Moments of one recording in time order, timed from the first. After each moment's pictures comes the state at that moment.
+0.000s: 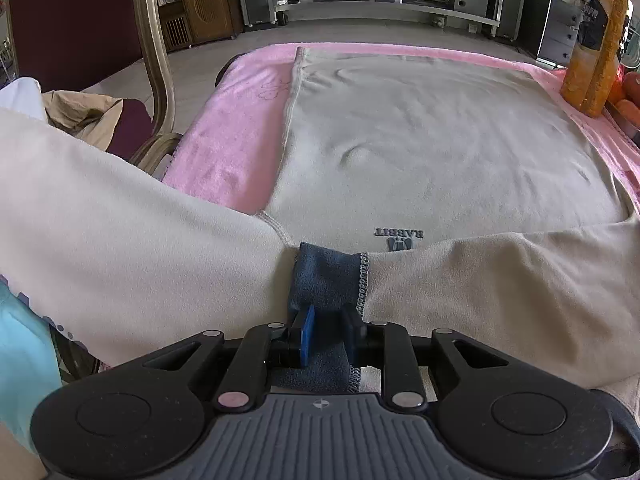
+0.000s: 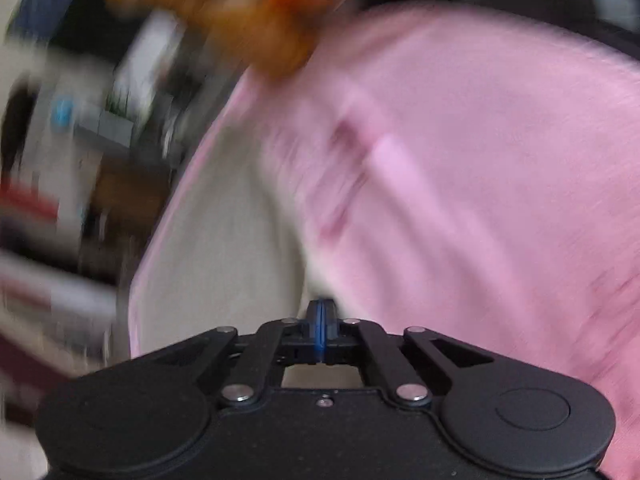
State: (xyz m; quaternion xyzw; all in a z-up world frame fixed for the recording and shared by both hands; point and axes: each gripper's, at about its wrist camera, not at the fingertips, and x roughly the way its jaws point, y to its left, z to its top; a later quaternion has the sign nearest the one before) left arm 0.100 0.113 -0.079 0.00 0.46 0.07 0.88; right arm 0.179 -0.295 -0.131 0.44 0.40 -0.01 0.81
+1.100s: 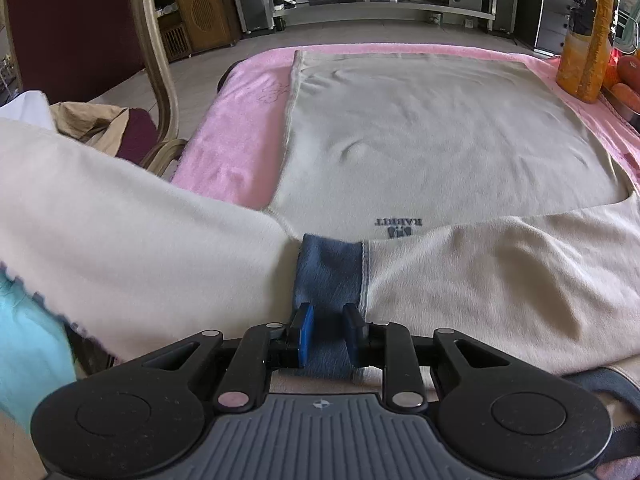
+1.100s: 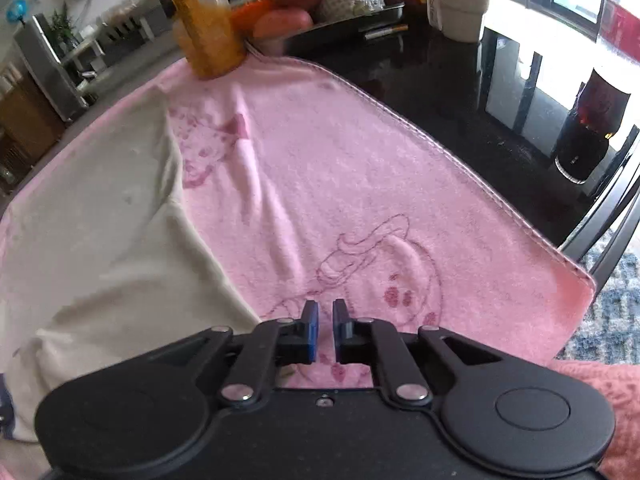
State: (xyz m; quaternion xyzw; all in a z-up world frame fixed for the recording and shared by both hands) left arm 0.086 0.103 -0.073 0.03 0.46 0.08 0.88; right arm 0.083 -0.284 -0.088 0.20 0.47 -0.09 0.86
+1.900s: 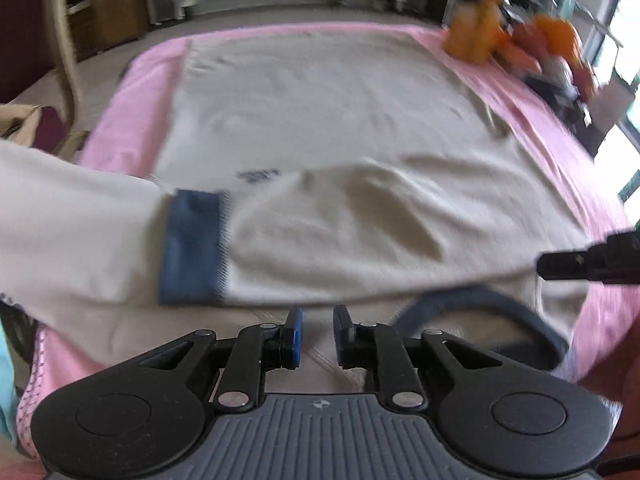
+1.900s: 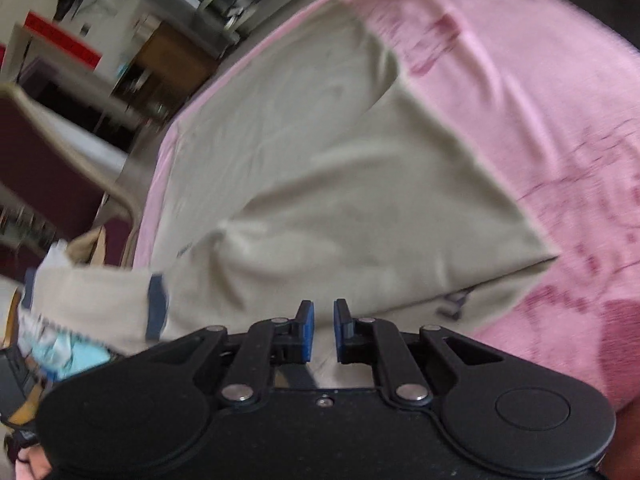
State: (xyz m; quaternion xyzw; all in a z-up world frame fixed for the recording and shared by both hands) left arm 0.053 0.054 -0.077 0.02 0.49 -0.06 0.87; right arm 0.092 -0.207 -0.103 0.26 0.52 0.16 0.80
